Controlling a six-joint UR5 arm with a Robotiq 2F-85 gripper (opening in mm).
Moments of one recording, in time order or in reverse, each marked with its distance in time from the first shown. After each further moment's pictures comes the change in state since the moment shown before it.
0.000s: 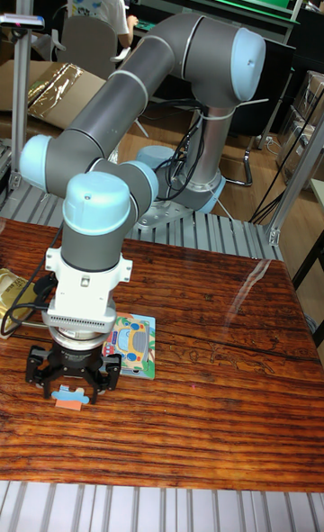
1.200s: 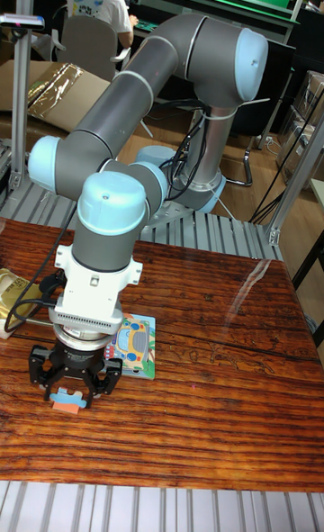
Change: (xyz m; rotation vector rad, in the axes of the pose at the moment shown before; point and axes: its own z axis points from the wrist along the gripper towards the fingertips) arm -0.005 -0.001 -0.007 0.055 -0.004 0.049
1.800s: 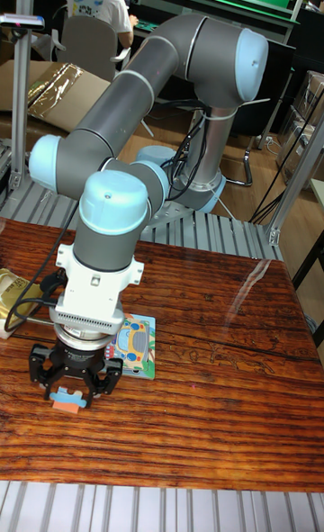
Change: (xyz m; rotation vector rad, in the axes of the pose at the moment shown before) arm -0.001 -0.001 -0.003 0.004 0.003 0.006
